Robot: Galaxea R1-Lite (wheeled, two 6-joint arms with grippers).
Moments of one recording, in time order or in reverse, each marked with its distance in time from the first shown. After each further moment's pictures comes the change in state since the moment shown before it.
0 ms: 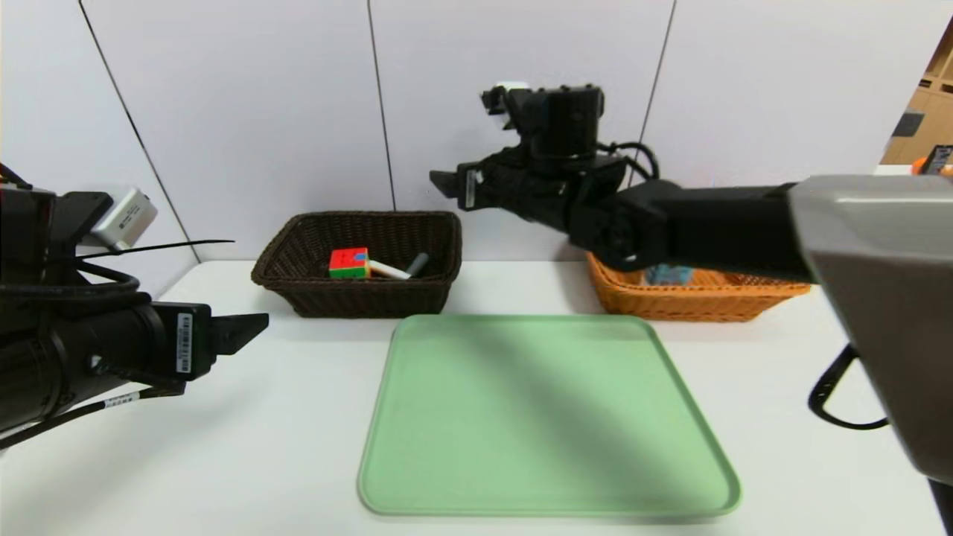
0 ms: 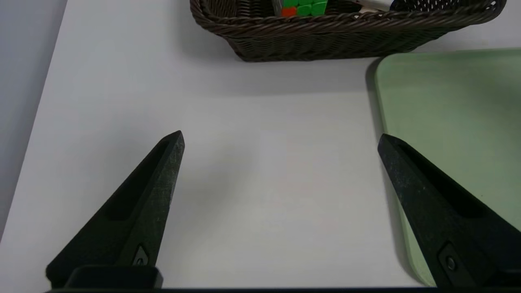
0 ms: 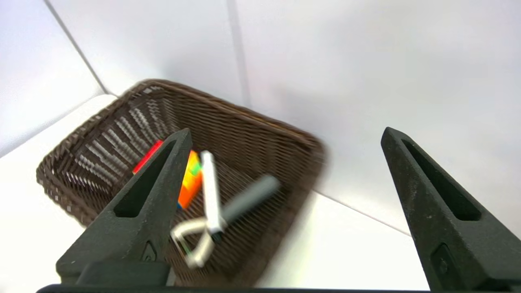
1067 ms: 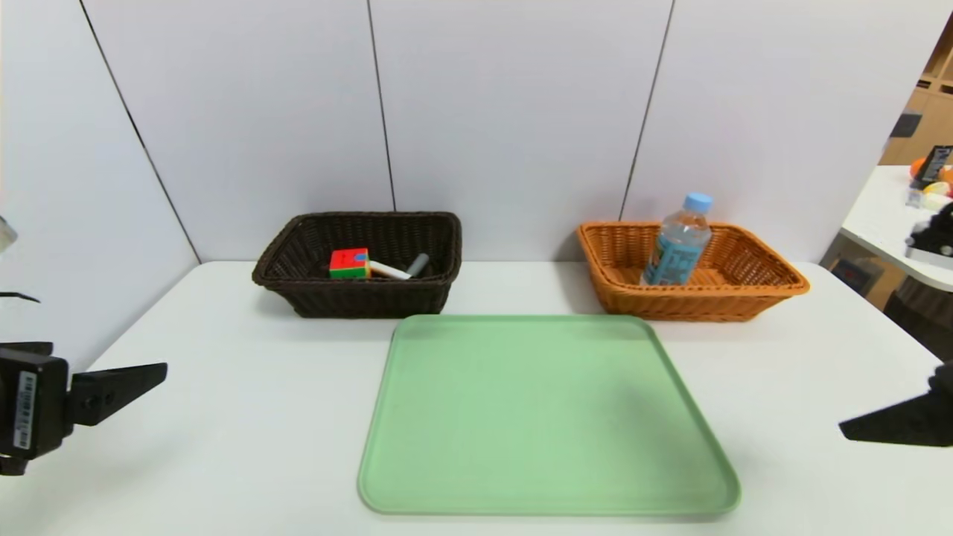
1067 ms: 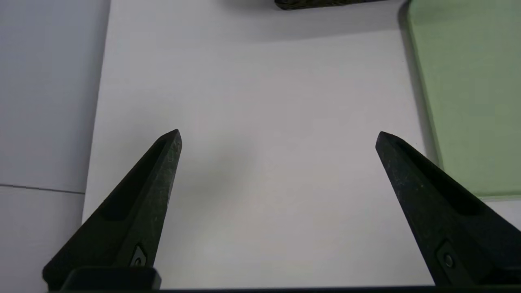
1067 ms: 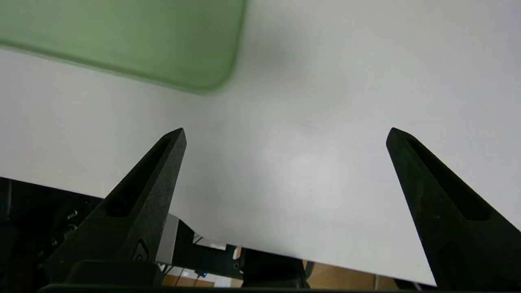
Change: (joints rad) left arm 0.134 -0.243 -0.058 0.351 -0.069 0.111; right arm -0.380 -0.943 0.702 1.192 0.030 -0.037
